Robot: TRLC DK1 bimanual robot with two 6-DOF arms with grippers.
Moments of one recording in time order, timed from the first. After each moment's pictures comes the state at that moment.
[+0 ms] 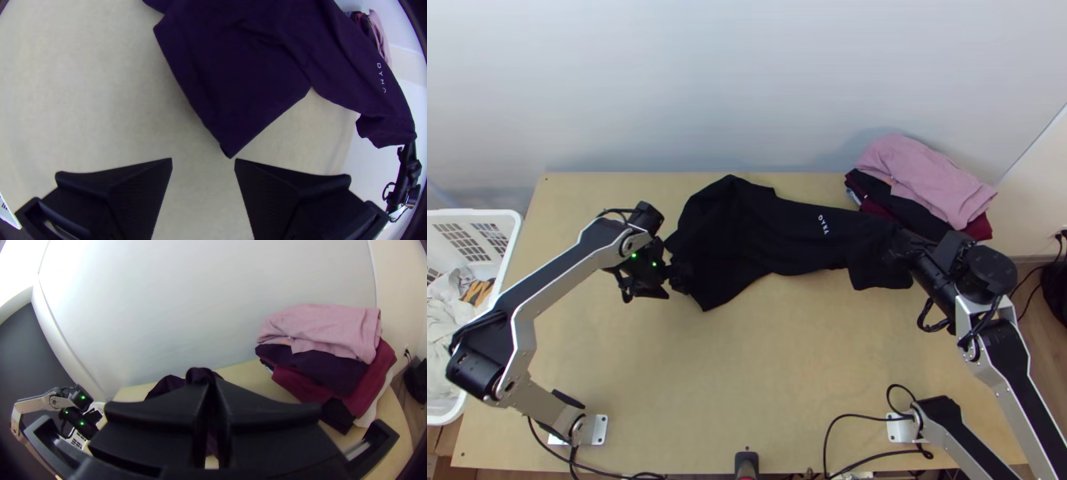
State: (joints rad) left arm -0.40 1.68 1.29 -0.98 0.34 -0.47; right arm 0.18 0.84 0.75 -0.11 -0.15 0.44
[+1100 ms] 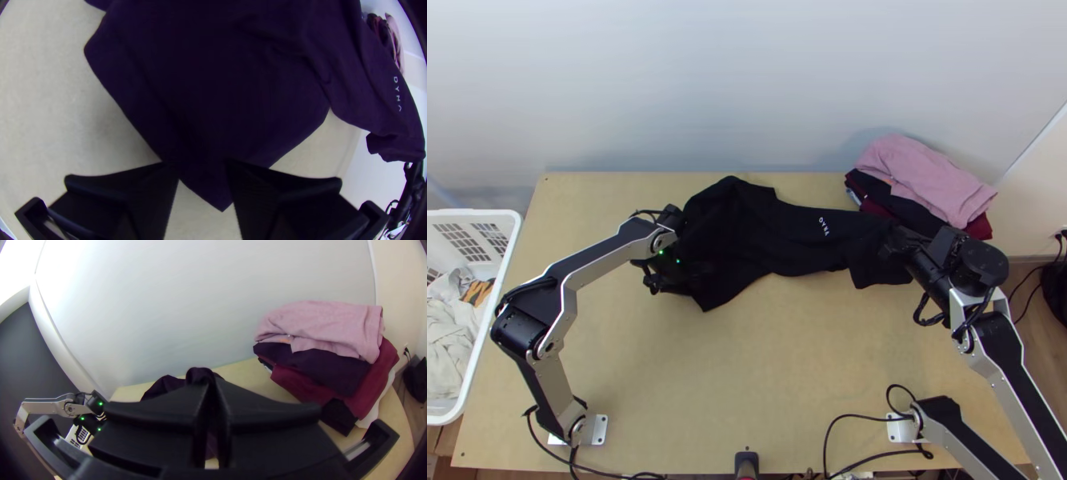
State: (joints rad) left arm -0.43 1.91 1.37 -0.85 0.36 -0.51; right arm 0.18 0.89 0.75 -0.07 -0.14 0.44
